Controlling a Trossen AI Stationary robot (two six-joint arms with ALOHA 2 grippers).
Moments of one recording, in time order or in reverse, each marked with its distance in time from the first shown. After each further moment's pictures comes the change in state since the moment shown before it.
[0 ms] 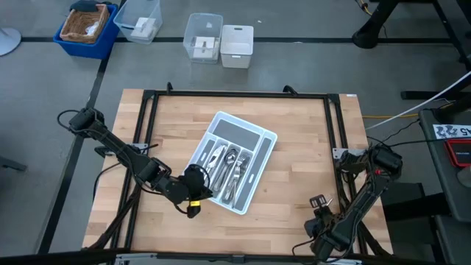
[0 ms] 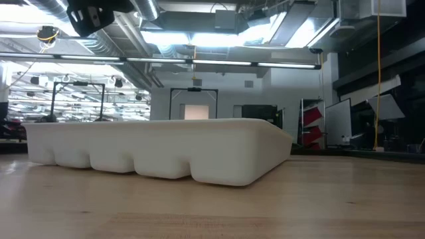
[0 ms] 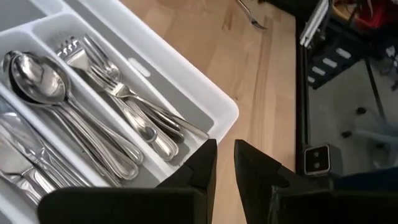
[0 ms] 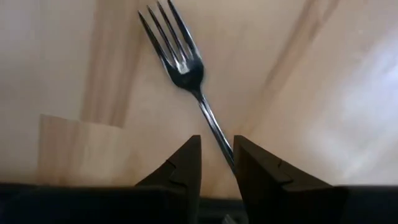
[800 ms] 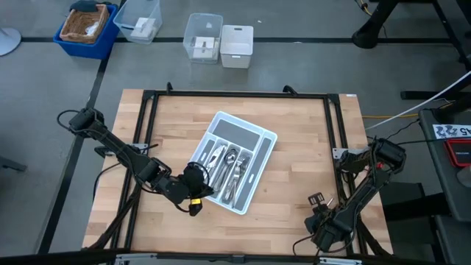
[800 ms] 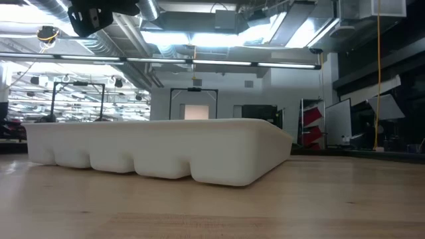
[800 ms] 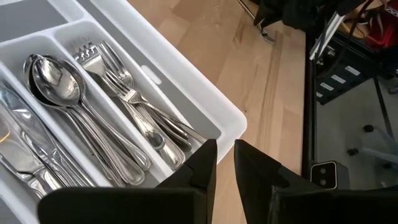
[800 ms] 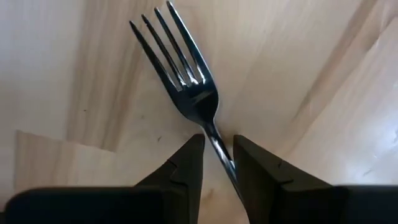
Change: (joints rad) left arm 0.000 0.000 0.000 0.000 -0.060 -0.050; right arm -0.003 -0.072 -0.239 0.304 -0.032 -0.026
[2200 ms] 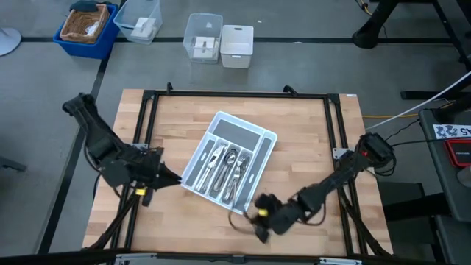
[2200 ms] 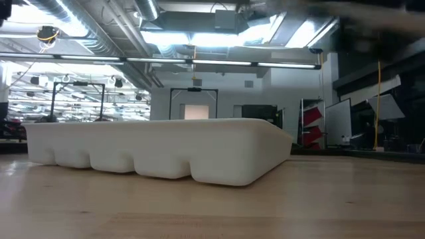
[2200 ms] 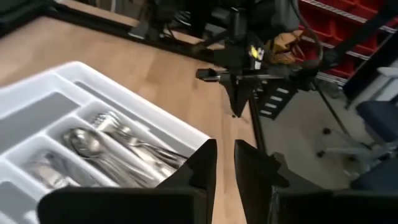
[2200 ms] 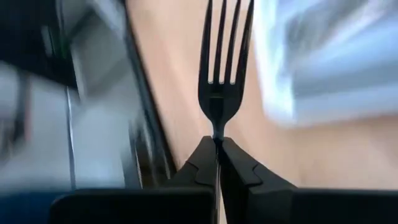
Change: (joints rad) left arm -0.247 -0.448 0.000 -0.214 -0.198 0.187; right arm -0.391 0.010 0.218 0.736 0.312 0.510
